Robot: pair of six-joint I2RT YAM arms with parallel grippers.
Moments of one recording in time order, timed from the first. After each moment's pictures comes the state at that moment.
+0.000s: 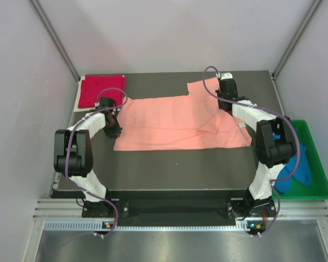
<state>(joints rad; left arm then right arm) -0.03 1.72 1.09 -0.53 -0.07 -0.45 0.25 1.85 1.30 -0.17 0.32 -0.02</state>
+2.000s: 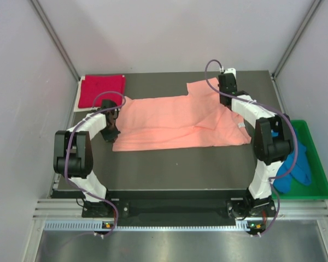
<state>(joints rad) -0.04 1.71 1.08 -0.66 -0.23 -0.57 0.25 1.89 1.42 -0.24 0.45 0.05</state>
